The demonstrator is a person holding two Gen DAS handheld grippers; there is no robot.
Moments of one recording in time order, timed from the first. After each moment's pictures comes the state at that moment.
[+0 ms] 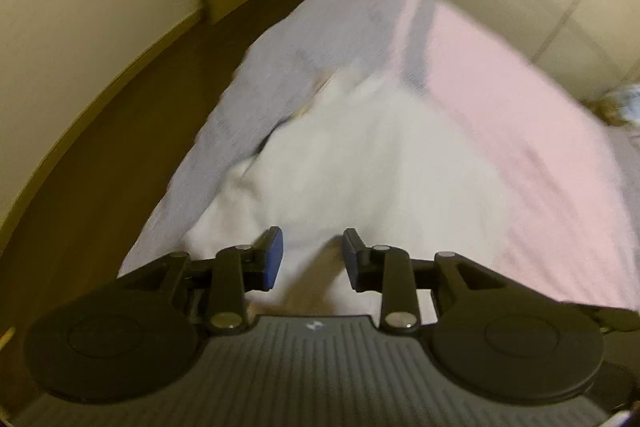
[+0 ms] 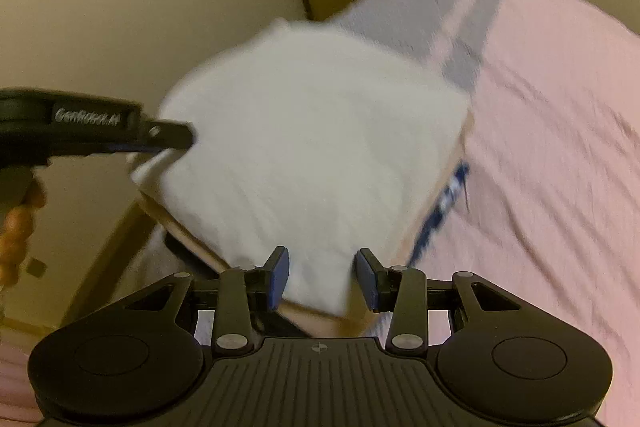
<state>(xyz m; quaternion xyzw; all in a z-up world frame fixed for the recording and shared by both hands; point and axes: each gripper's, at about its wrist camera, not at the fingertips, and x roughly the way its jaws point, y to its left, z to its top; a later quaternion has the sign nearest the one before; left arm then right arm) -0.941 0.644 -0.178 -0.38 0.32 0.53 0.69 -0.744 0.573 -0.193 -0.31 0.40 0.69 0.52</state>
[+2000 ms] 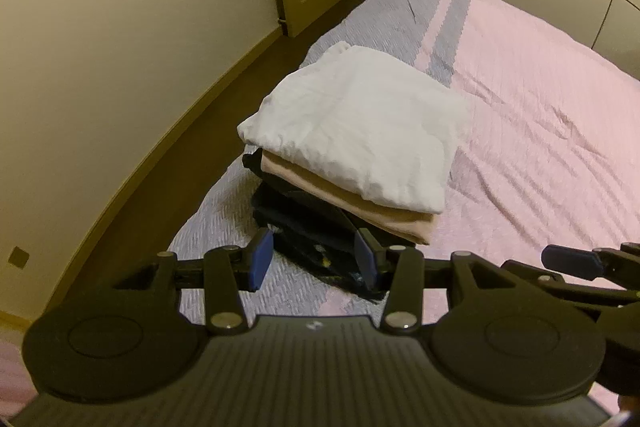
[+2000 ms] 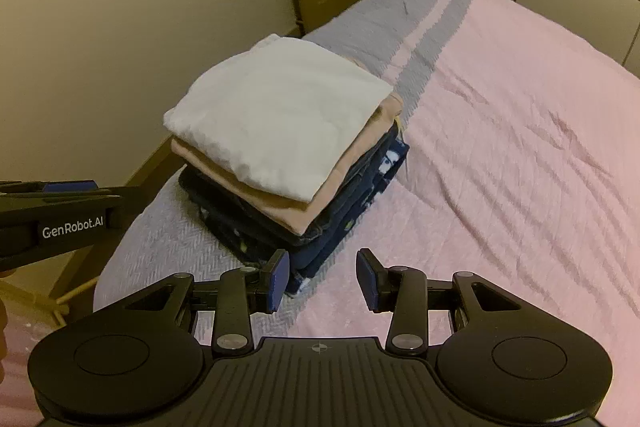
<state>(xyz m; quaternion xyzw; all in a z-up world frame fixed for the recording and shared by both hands) -0.861 0.470 -0.091 -0.30 0.36 0.64 0.61 -0.704 0.461 -0.113 -0.33 0.36 0.69 0.53</state>
